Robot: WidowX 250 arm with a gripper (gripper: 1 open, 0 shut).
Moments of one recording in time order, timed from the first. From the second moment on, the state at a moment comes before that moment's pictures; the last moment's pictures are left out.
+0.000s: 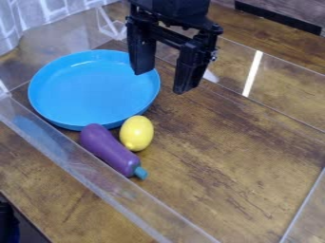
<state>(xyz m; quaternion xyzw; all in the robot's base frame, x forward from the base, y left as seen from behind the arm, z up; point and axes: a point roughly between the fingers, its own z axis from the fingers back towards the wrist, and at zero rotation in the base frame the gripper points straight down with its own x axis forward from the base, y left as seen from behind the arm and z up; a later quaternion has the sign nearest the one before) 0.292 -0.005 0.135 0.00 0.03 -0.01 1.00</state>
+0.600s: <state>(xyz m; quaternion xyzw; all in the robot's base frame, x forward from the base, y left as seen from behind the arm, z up) 0.279 0.007 0.086 -0.02 0.06 0.10 0.99</state>
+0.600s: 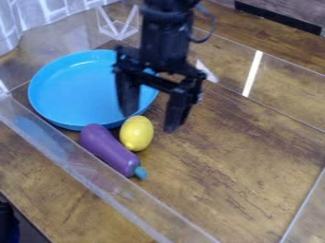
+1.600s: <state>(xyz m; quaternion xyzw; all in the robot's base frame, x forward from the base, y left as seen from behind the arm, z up) 0.267 -0.020 0.064 -0.07 0.04 0.23 0.97</state>
